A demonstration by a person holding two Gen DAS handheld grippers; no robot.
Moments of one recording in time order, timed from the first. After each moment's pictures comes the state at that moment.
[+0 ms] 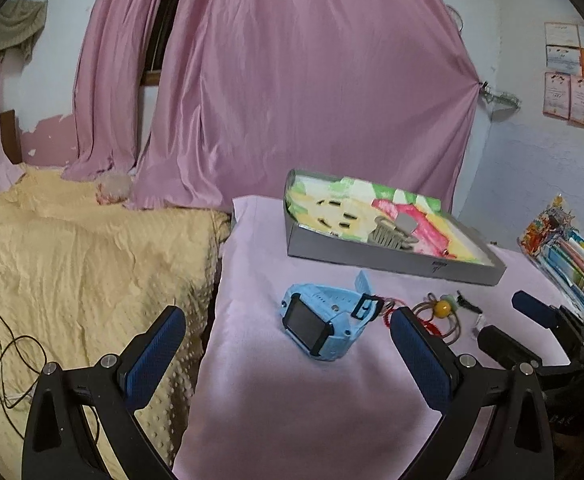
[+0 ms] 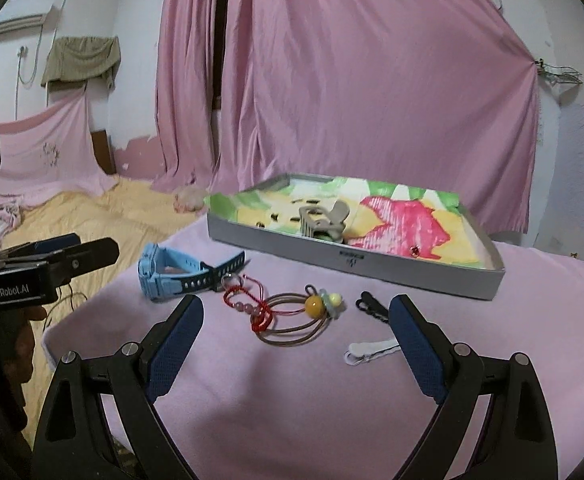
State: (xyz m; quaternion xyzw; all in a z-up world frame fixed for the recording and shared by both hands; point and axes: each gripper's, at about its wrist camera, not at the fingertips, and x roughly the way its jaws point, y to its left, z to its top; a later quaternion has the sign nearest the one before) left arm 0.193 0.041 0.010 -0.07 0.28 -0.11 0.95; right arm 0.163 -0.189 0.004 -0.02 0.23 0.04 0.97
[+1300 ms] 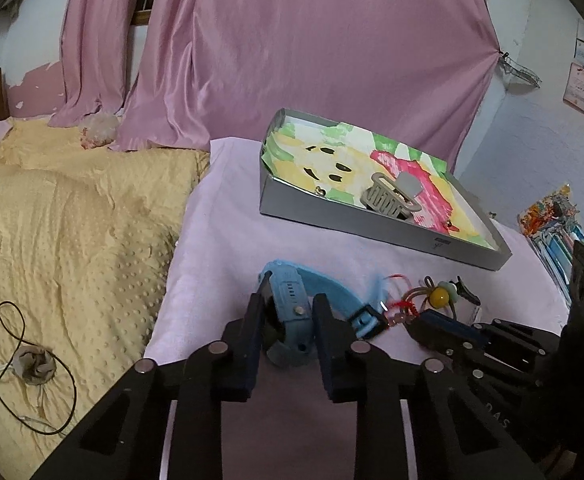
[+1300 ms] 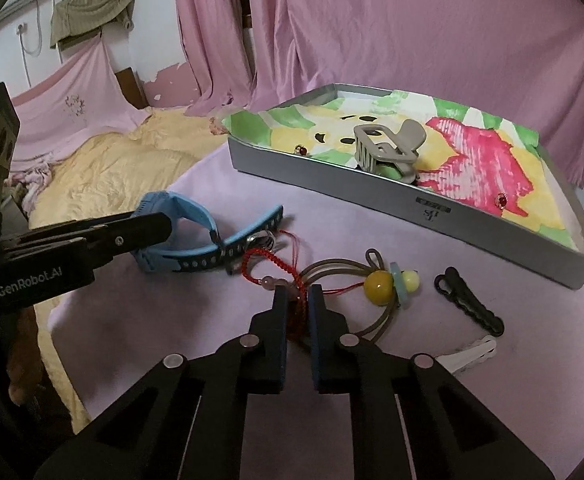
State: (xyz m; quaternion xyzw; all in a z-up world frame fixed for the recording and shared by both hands) left arm 0.232 0.011 0.004 -0.09 0.38 -0.12 0.91; right arm 0.241 -0.170 -0.020 0.00 0.39 0.13 0.91
